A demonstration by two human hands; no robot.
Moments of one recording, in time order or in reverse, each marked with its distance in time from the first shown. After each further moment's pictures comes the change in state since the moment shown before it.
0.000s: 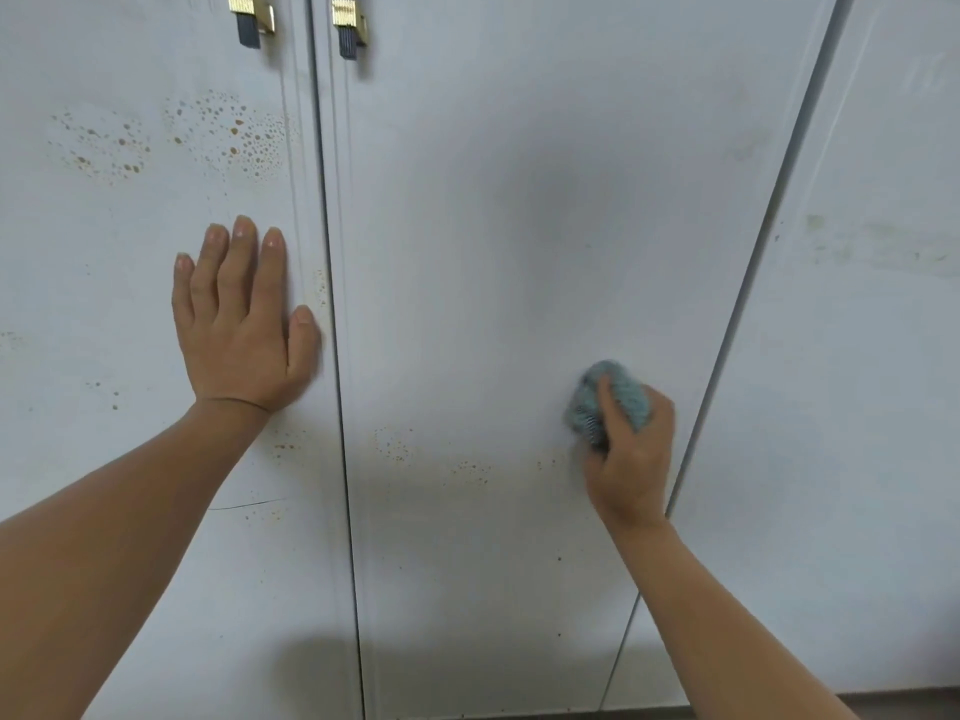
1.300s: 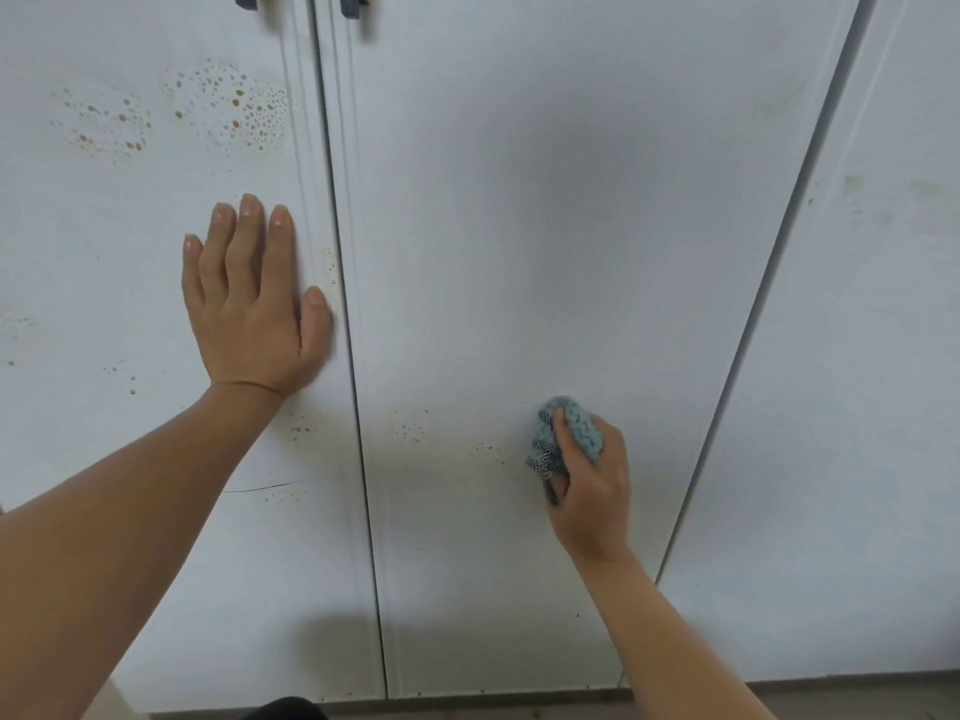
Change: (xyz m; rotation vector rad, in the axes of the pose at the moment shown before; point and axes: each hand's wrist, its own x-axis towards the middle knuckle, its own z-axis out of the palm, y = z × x) left_hand 0.000 0.000 0.000 0.031 0.001 -0.001; right_hand -0.067 -0.028 0.037 0.044 -0.081 -0.011
